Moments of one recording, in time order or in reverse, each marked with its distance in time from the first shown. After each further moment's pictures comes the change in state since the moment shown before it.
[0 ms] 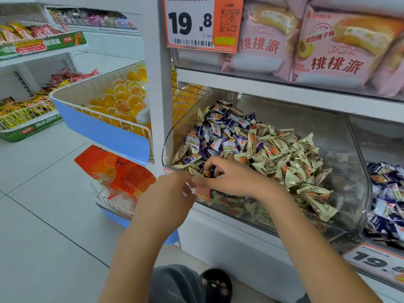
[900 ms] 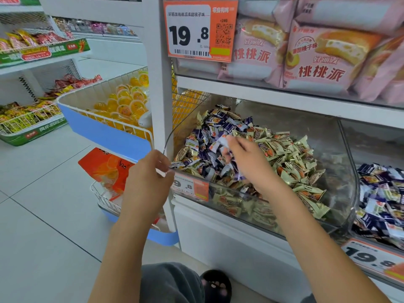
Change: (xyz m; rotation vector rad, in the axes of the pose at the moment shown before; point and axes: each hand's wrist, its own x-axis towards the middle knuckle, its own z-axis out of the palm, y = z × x) left_hand 0.011 -0.018 -0.013 -0.222 0.384 -0.044; right_hand -0.006 0.007 -0.016 0.472 0.502 0.001
